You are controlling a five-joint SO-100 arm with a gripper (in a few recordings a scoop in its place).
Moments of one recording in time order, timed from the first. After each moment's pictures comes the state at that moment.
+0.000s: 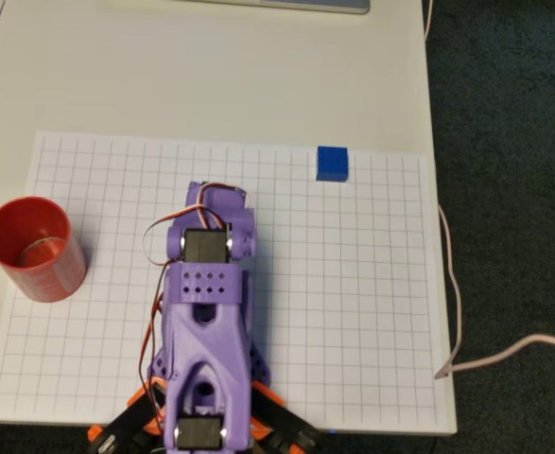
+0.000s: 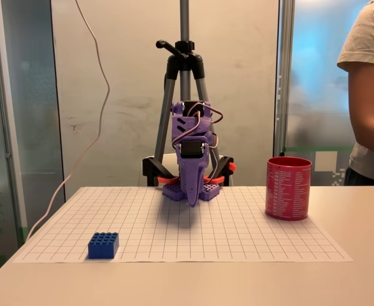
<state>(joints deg) -1.6 189.1 173.8 68.8 3.3</state>
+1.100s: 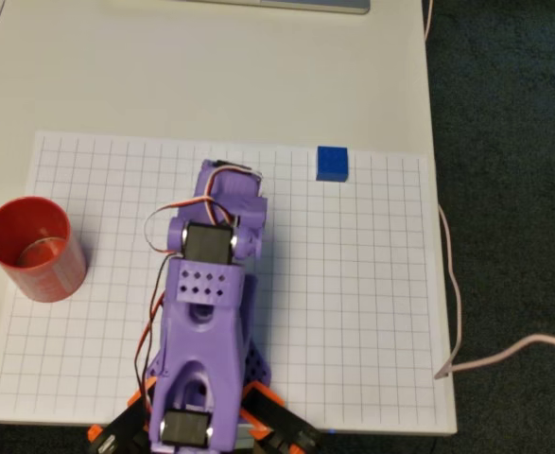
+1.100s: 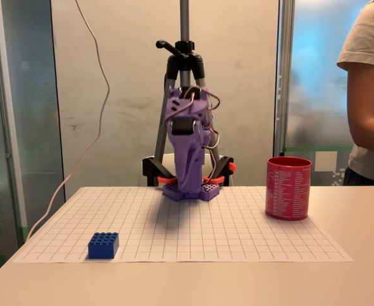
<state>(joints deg) 6.2 184.2 157.1 72.5 3.0</state>
